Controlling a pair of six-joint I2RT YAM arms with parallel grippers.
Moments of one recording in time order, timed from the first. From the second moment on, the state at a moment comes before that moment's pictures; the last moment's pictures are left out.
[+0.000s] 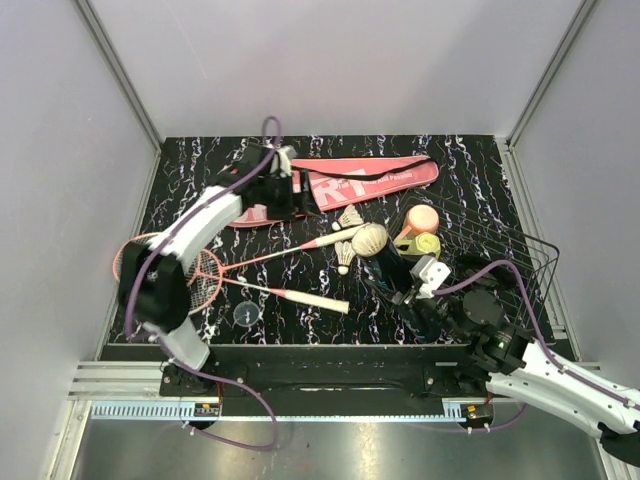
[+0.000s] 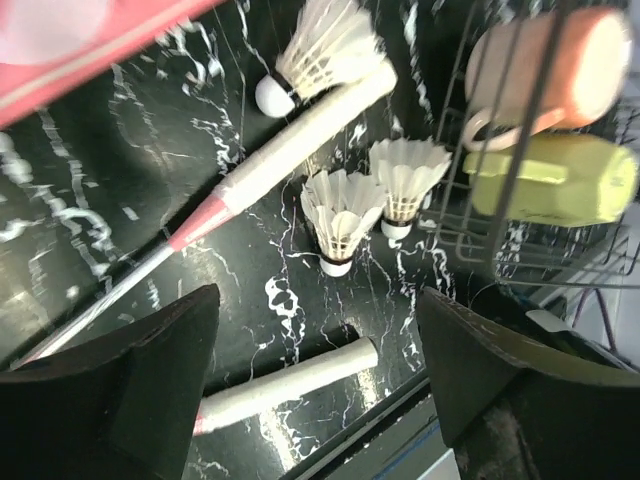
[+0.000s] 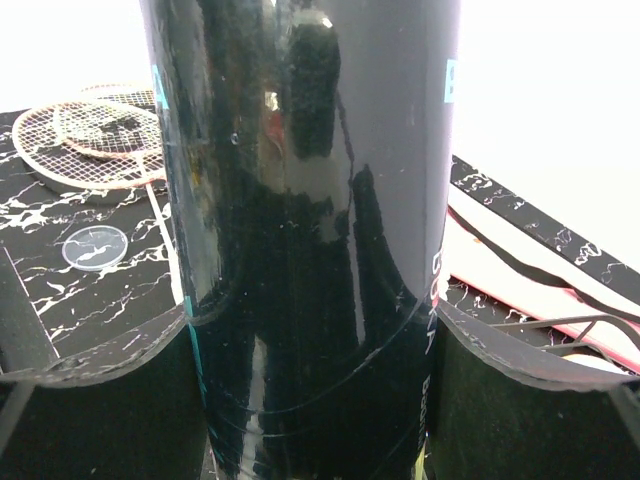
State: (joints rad) left arm -0.39 1.60 1.40 -0.58 0.38 -0.46; right arm 1.02 0.43 0.38 0.15 0.16 -0.19
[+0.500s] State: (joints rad) left arm -0.52 2.16 1.82 -0.64 0.61 -0.07; right arm 1.02 0.44 0.38 0.16 0.15 -0.18
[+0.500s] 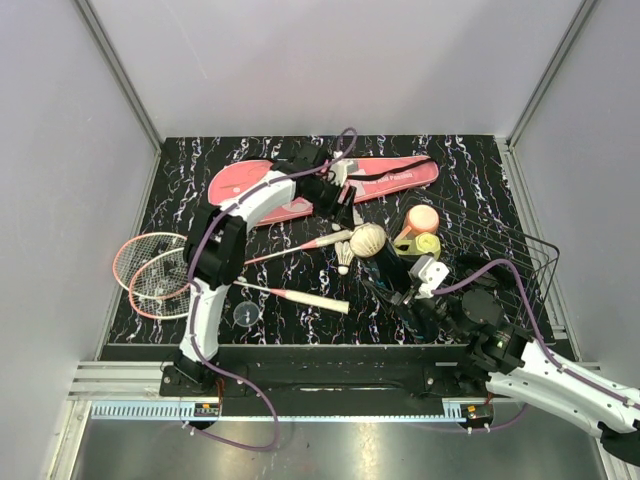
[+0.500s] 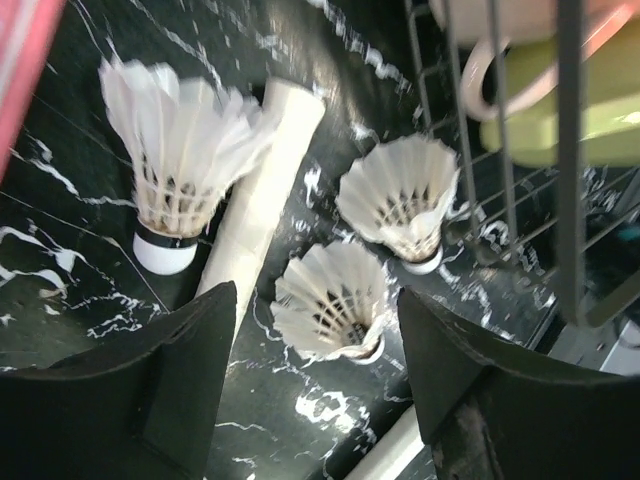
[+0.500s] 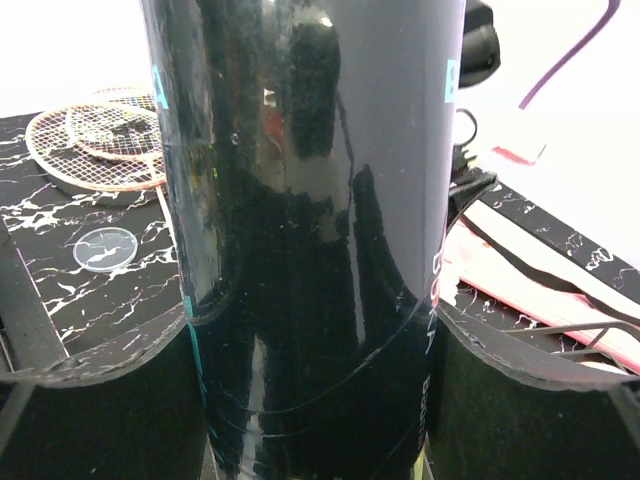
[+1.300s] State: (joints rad) left arm -0.61 2.16 1.66 -0.67 0.58 0.02; right arm 1.02 0.44 0.38 0.16 0.11 -0.17
